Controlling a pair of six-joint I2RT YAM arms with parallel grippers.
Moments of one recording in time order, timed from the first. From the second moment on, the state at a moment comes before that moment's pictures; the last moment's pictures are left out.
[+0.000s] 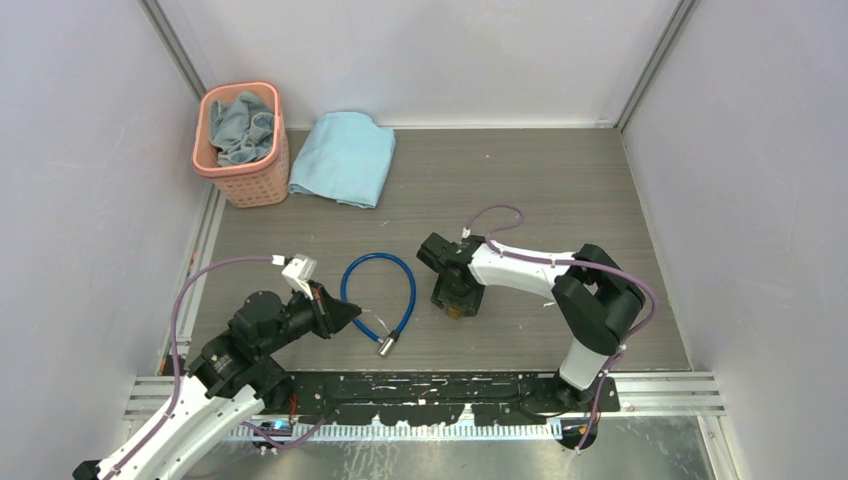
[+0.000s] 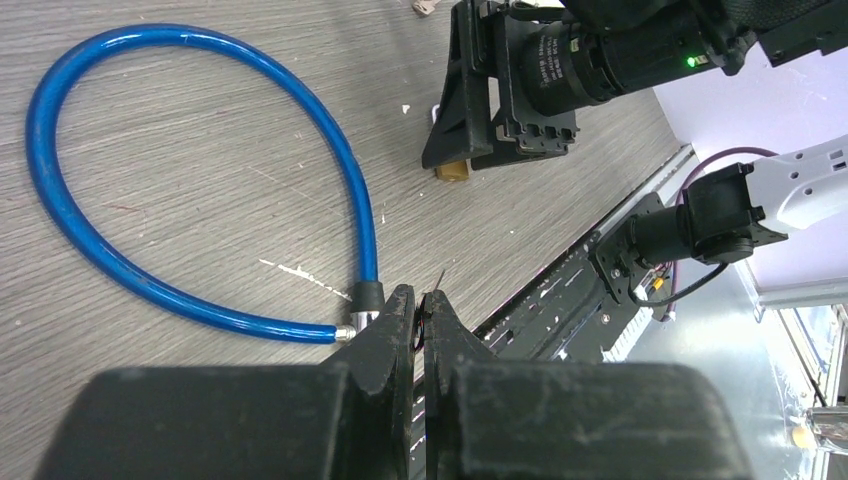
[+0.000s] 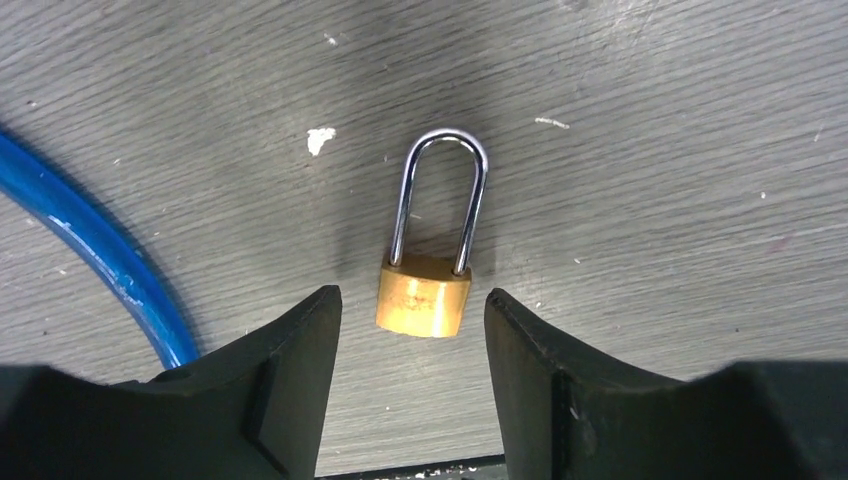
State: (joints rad) left arm -0.70 0.26 0.39 -0.44 0.13 -0.61; right arm 0.87 1.69 1.05 -0.79 0.20 1.20
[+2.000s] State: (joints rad) left arm -0.70 0.22 0.38 -0.47 0.12 -0.61; right arm 0.66 1.82 1.10 -0.85 -0.15 1.09
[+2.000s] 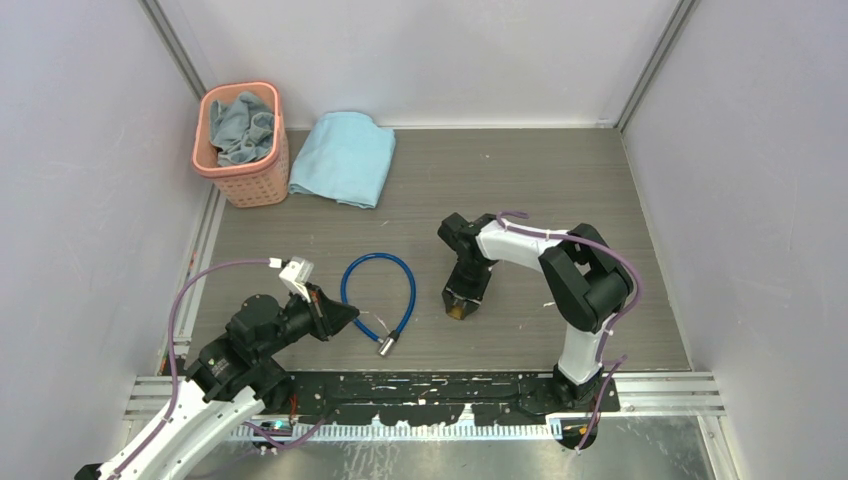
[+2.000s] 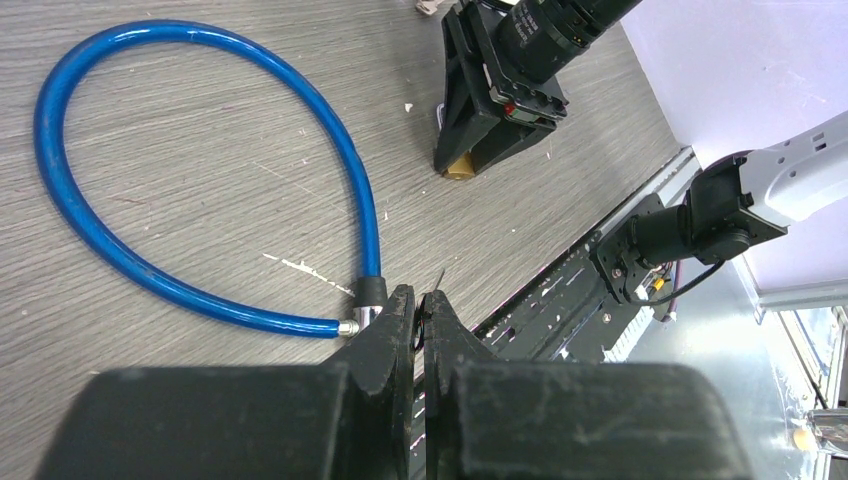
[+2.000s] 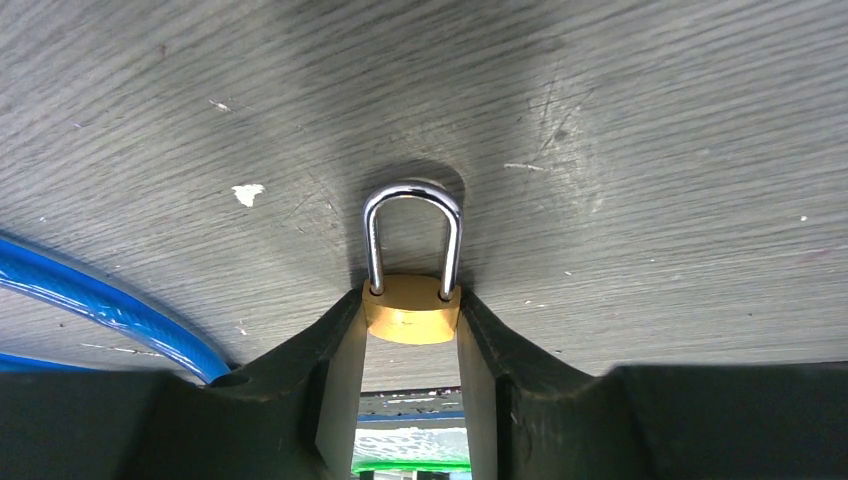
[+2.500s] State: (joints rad) left arm -0.70 0.22 0.38 -0.47 0.12 -0.63; right arm 0.65 1.81 1.08 -0.83 -0.18 1.04
